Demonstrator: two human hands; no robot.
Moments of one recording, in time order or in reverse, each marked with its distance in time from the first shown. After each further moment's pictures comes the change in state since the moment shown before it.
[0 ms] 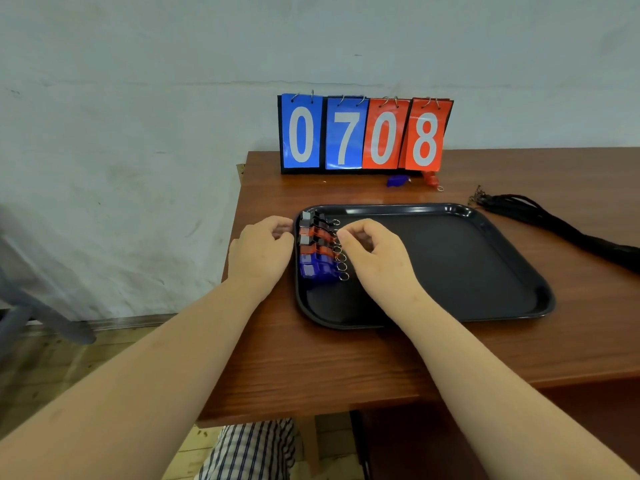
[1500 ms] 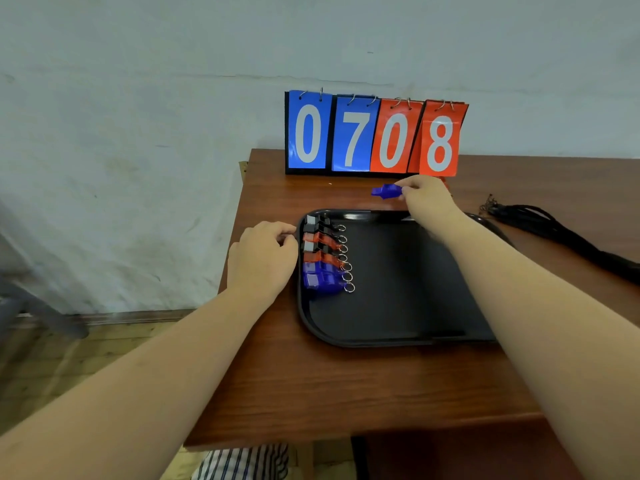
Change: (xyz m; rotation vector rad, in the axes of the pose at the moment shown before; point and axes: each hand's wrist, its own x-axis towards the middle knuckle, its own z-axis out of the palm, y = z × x) left_hand 0.005 -0.003 0.001 0.159 0.063 0.090; right_hand 0.144 0.031 -0.058 -0.208 0.042 0.188
